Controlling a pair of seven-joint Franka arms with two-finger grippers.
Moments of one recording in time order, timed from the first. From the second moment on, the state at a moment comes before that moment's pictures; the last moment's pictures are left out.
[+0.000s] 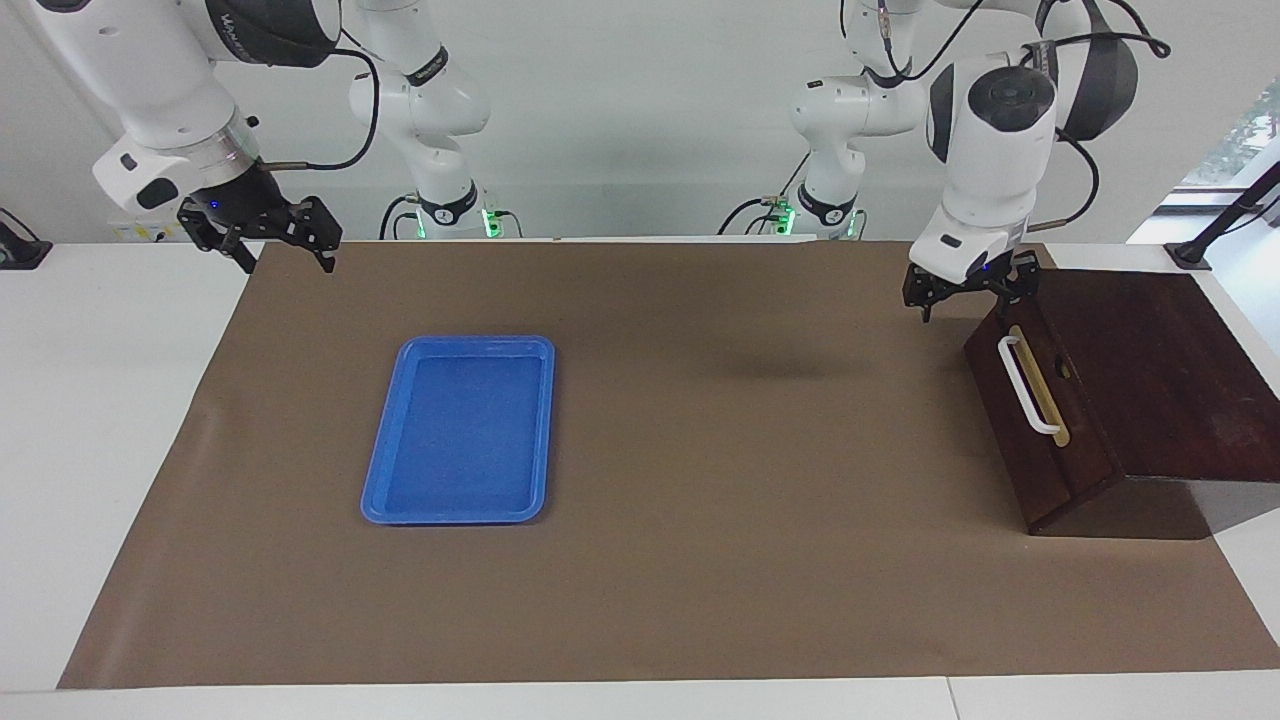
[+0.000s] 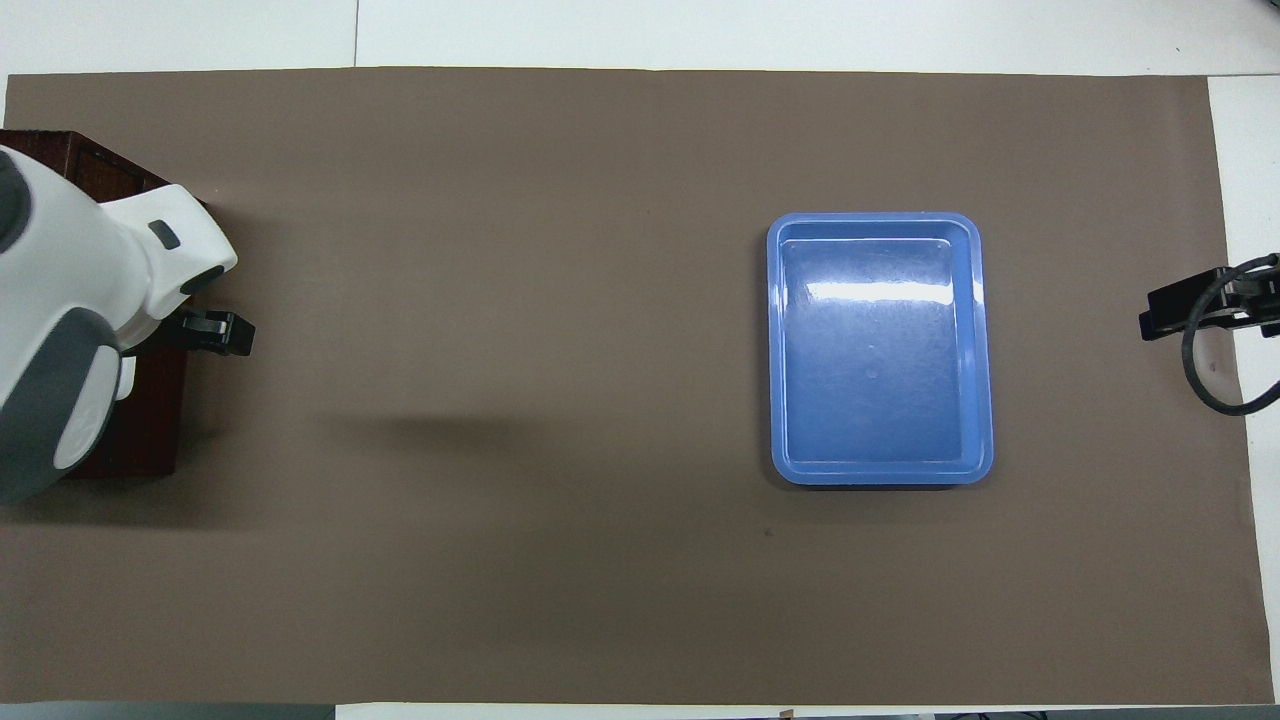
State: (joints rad) left arm -0.04 0.00 -0.18 -1.88 0.39 1.79 -0.12; right arm -0.09 0.00 0.04 -1.57 -0.02 1.48 -0.05
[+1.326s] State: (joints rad) left arm 0.07 0.19 -0.17 -1.96 0.62 2.09 -0.24; right arm -0.09 0.00 0.04 -1.57 -0.02 1.48 -0.05
